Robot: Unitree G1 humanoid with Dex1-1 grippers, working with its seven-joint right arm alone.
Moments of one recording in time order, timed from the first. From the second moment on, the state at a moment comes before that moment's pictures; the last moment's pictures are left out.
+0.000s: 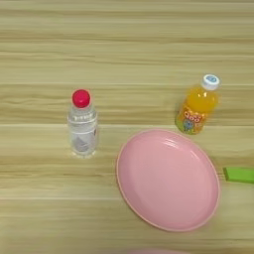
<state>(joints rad) 0.60 -0.35 -0.41 -0.47 -0.21 0.36 0.35</state>
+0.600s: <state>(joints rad) 0.43 -0.41 -0.38 -0.31 -0.25 0.34 0.33</state>
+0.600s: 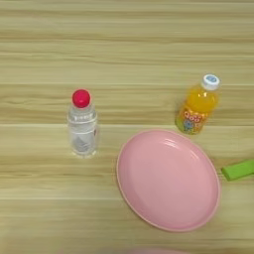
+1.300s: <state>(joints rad) 0.32 -0.42 -0.29 -0.27 -0.23 0.38 0.32</state>
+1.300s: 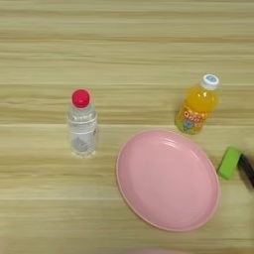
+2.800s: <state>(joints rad) 0.67 -0.29 -0.20 -0.69 -0.24 0.47 0.36</state>
